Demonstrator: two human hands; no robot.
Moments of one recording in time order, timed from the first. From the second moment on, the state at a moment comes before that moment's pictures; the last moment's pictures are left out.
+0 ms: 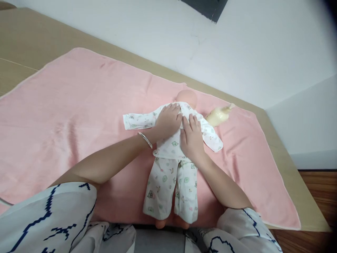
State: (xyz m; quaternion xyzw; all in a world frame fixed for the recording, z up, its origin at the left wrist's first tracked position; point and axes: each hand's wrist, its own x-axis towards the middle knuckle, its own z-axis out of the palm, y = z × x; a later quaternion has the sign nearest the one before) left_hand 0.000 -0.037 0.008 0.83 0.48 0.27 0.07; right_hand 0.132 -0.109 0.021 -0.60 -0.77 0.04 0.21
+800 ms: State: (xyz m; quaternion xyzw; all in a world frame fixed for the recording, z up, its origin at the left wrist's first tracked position) left_hand 0.004 -0.027 -0.008 0.78 0.51 0.36 0.08; right_hand 0.171 -0.068 0.007 -0.58 -0.74 0.08 0.32
